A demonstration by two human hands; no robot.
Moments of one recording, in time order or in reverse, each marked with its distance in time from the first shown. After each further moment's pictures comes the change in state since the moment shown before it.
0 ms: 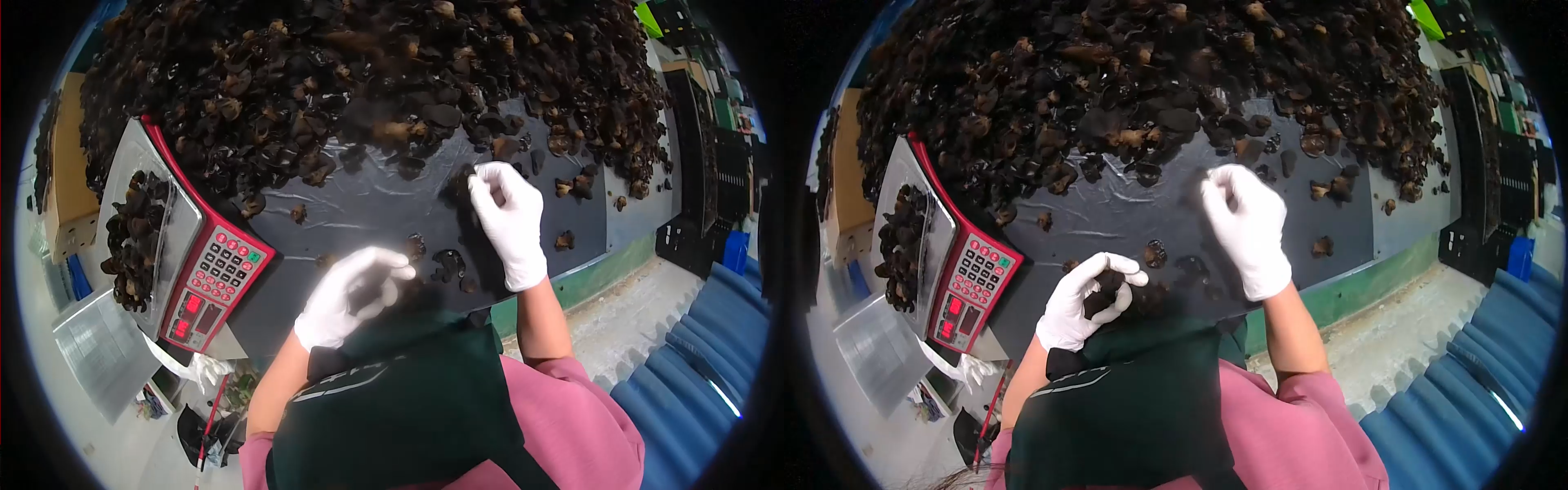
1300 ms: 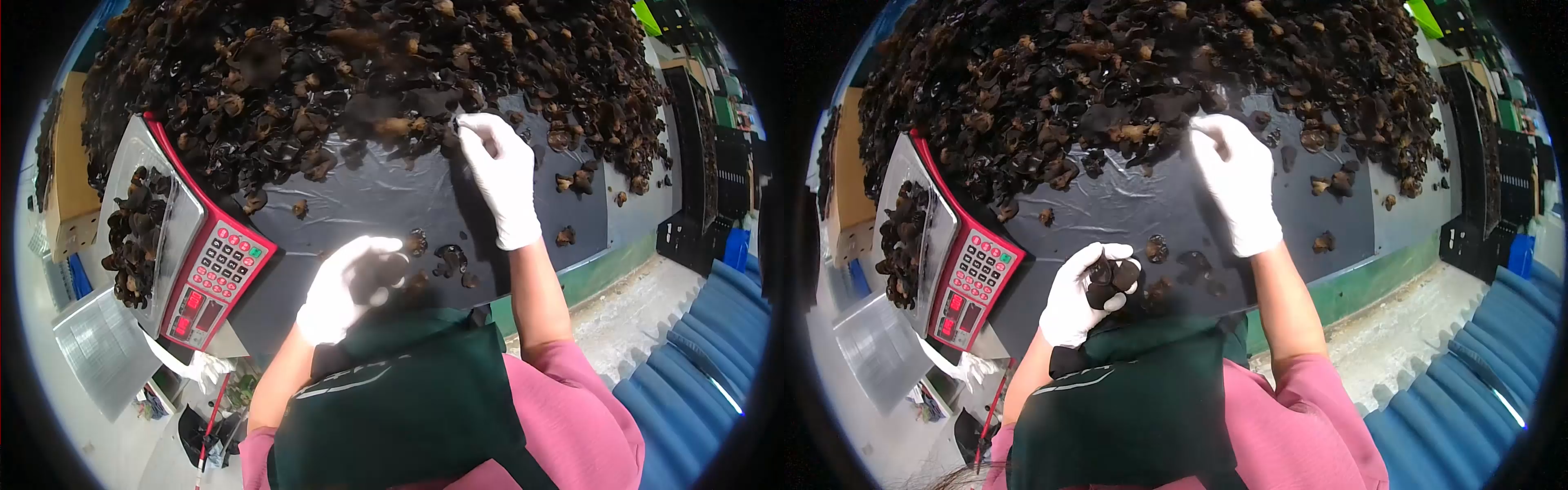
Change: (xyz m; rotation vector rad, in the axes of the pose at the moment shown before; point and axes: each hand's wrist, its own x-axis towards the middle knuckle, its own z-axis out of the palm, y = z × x) left_hand 0.002 -0.029 -0.010 -0.082 0.149 0.126; right_hand 0.042 -0.013 0.017 0.190 0.039 -0.064
